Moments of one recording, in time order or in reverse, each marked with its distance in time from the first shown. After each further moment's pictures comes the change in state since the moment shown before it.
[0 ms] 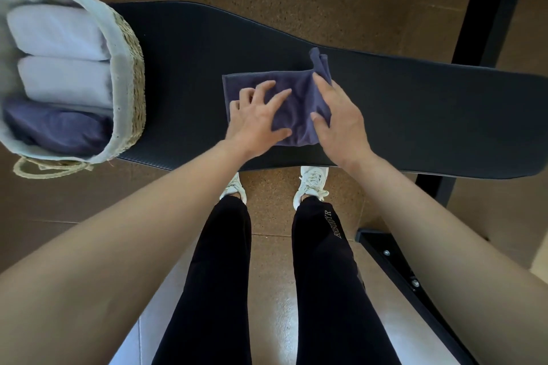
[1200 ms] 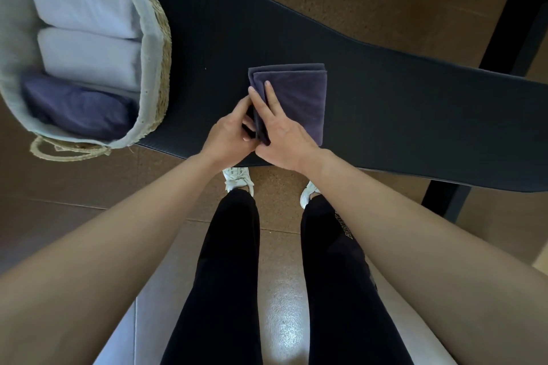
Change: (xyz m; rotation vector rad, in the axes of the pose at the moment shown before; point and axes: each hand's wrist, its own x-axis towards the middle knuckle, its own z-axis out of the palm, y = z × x) left_hand -0.058 -0.084 0.007 -0.637 -0.011 -0.196; right_hand 0.024 -0.044 0.124 -0.243 -0.409 -0.221
